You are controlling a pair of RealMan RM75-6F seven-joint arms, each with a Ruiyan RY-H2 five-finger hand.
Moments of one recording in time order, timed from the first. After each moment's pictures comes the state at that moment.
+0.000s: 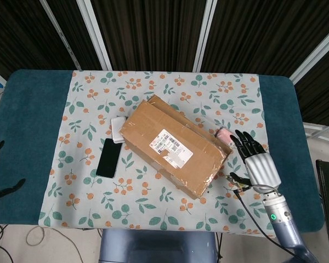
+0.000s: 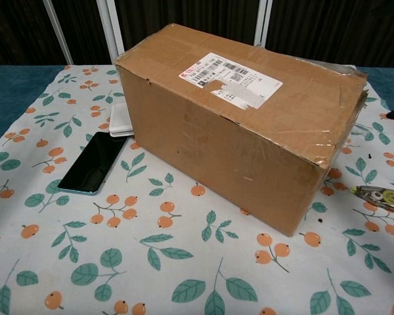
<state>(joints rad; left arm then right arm) -0.09 -1.19 -0.12 -1.58 1.45 1.56 -0.05 0.34 -1.31 0.19 -1.70 -1.52 1.35 -0.22</state>
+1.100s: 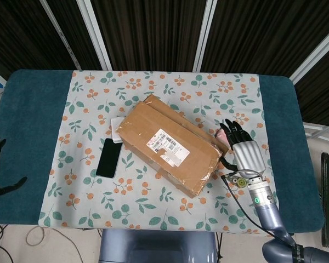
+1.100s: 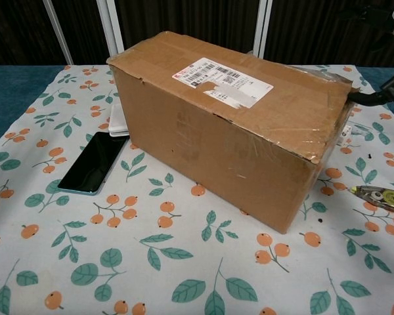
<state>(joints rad) -0.10 -1.20 -0.13 -1.58 1.42 1.53 -0.07 0.44 -1.41 0.24 -1.64 -1.37 1.29 -0.28</state>
